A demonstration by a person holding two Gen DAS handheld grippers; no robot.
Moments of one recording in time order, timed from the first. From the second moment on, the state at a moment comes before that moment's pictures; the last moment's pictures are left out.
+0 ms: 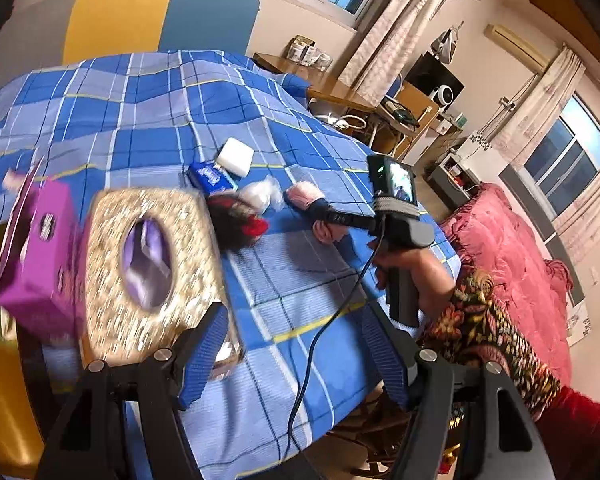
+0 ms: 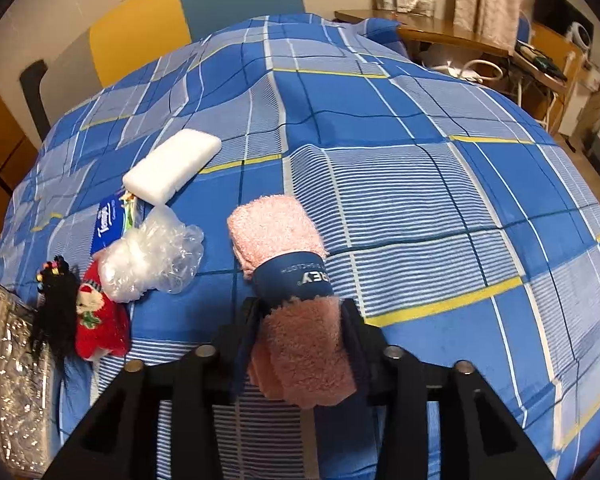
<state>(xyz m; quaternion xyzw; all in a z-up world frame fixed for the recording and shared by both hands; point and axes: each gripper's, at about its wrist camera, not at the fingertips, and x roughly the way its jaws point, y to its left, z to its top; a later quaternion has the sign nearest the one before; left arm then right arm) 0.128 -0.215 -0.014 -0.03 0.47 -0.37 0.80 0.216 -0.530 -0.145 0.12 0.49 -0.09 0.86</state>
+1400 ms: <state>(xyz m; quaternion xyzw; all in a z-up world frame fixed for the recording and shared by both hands) 0.314 -0.415 -0.145 0.10 0.60 -0.23 0.76 0.202 -0.572 -0.115 0.24 0.44 -0.11 0.86</state>
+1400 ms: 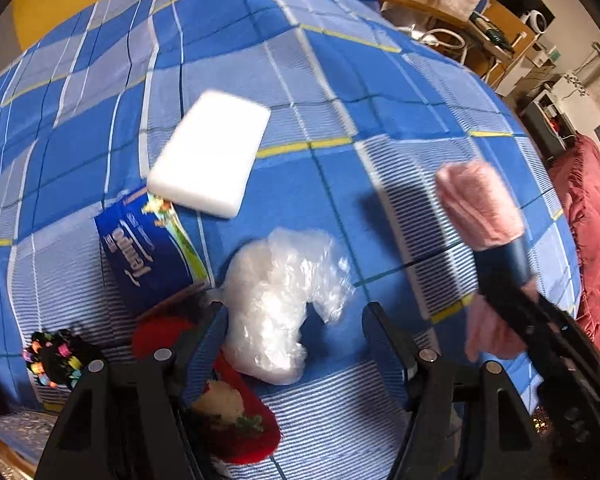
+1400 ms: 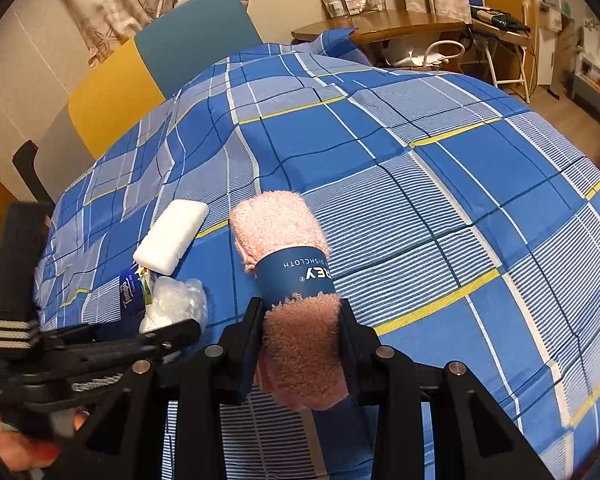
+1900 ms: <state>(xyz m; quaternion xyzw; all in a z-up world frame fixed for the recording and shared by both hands) 0.308 -0.391 -0.123 0.04 0.57 -0.24 0.78 0.203 -0.572 -0.117 0.24 0.44 -0.11 0.86</state>
